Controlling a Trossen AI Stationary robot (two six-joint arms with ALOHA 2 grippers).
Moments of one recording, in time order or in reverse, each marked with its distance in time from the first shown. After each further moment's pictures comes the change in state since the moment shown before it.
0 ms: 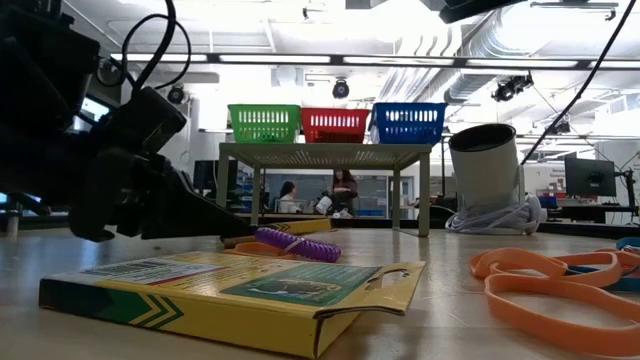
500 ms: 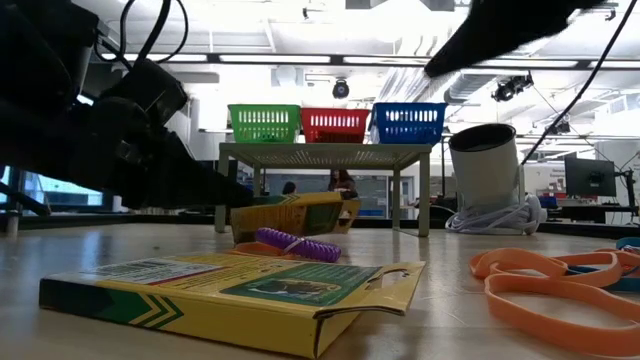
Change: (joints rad) left arm 0.000 -0.063 0.002 0.043 0.034 -0.004; right arm -0.092 0.001 -0.161 0.217 -0.040 -0.112
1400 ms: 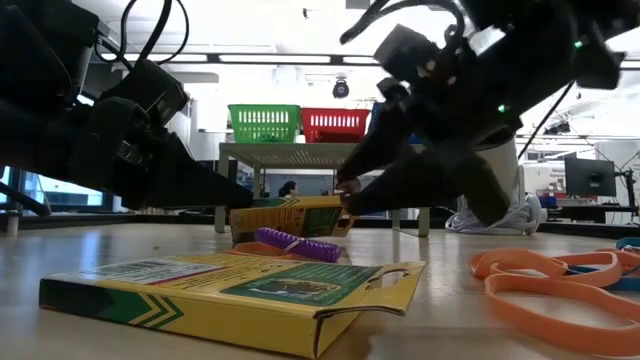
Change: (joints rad) left arm 0.000 -0.001 0.000 -0.005 -0.002 -0.015; right arm -0.224 0.293 -0.134 0.661 -0.250 -0.738
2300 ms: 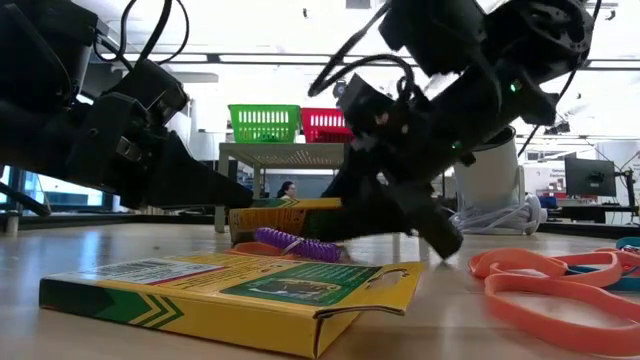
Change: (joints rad) left arm 0.000 -0.001 0.001 0.000 0.006 -0.023; right arm -0.101 0.115 0.048 0.065 -0.128 -0.068
